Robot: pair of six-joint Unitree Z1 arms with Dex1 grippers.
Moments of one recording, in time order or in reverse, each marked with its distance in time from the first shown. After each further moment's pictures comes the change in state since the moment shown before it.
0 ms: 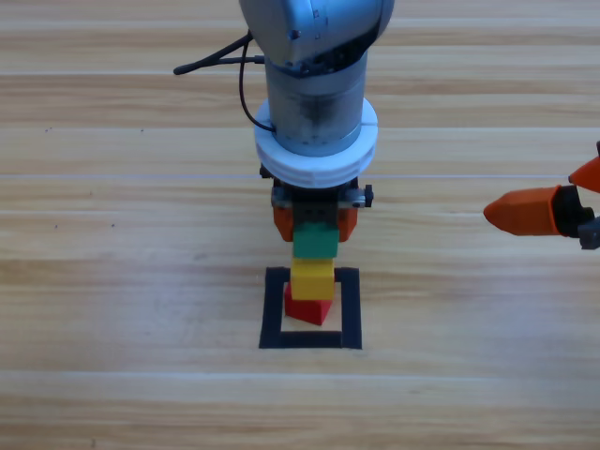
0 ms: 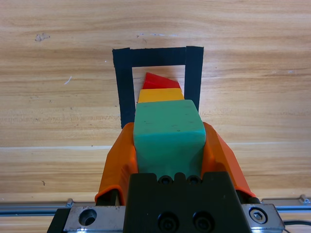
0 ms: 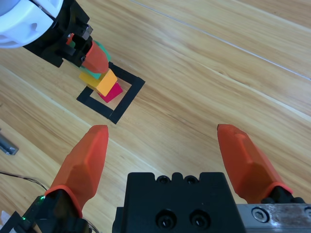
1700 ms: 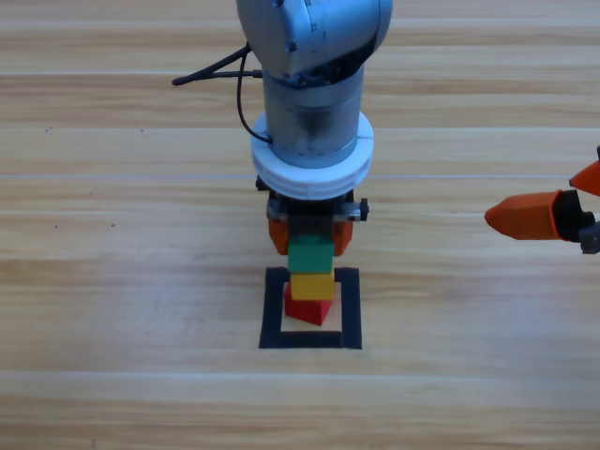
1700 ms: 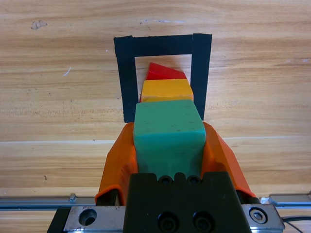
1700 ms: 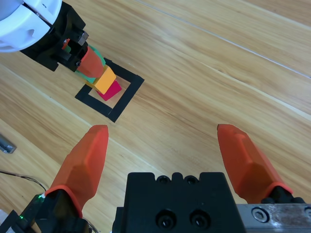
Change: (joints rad) arm 0 0.000 0.000 0.034 -0.001 -0.022 0.007; arm 1 0.000 0.000 0.009 -0.004 0.000 -0.005
